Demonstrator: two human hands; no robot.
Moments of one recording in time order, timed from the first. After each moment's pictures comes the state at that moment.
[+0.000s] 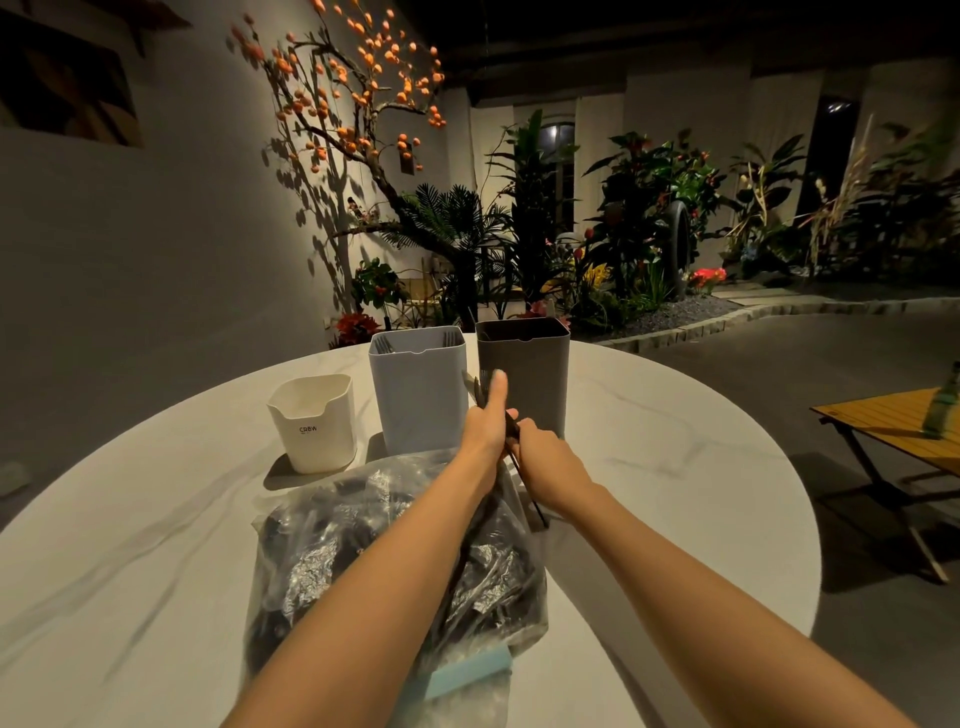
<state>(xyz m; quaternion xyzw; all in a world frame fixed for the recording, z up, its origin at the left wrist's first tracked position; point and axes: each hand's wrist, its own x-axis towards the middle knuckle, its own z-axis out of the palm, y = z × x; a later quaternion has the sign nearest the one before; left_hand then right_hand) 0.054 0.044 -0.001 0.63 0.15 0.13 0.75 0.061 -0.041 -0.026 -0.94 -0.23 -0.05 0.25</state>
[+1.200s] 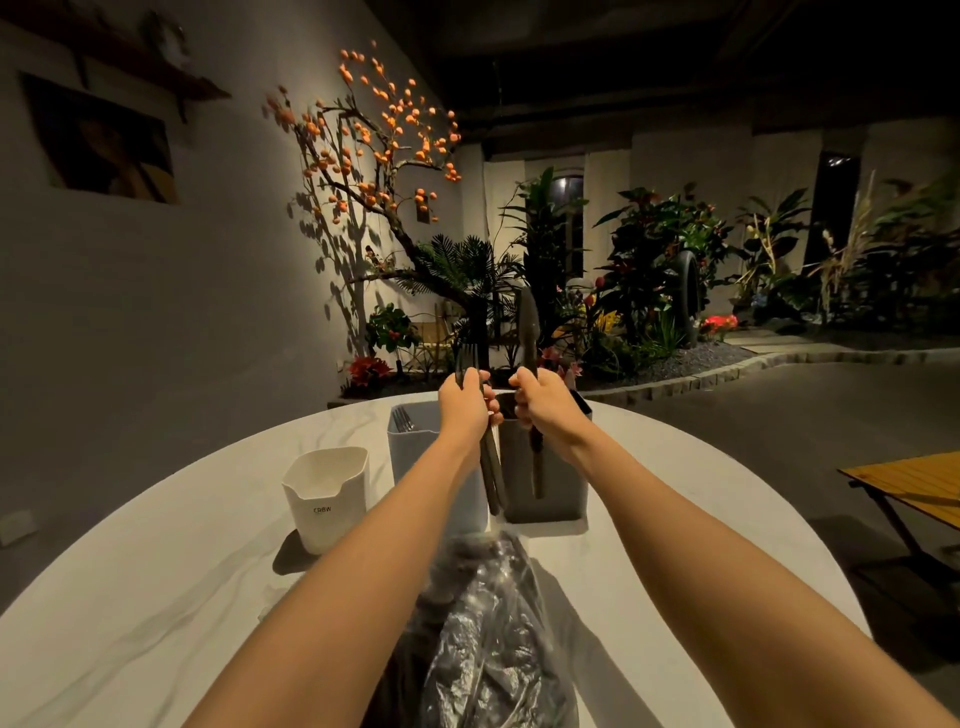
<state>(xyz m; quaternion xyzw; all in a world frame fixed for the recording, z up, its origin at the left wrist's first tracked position) 0.083 0.086 0.101 0.60 0.09 0.27 0.75 0.115 -0.007 0.098 -0.69 -0.26 -0.01 0.68</state>
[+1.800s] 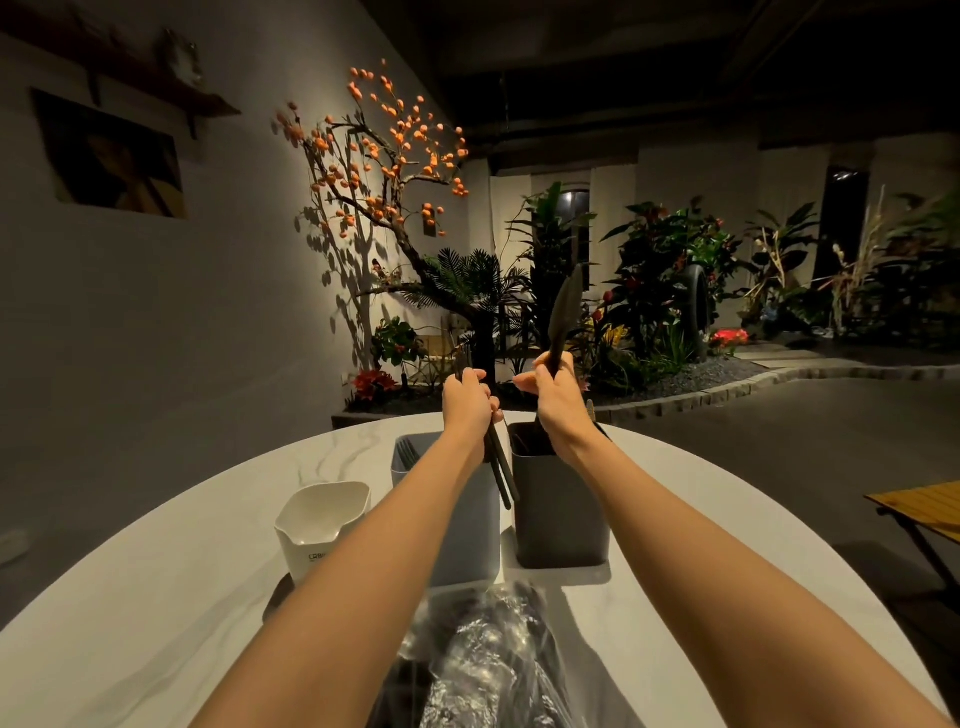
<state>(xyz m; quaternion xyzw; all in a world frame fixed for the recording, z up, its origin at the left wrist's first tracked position) 0.130 0.112 0.127 0.58 0.10 0.28 0.76 0.168 0.021 0.117 -0.65 -0.23 -0.09 0.72</state>
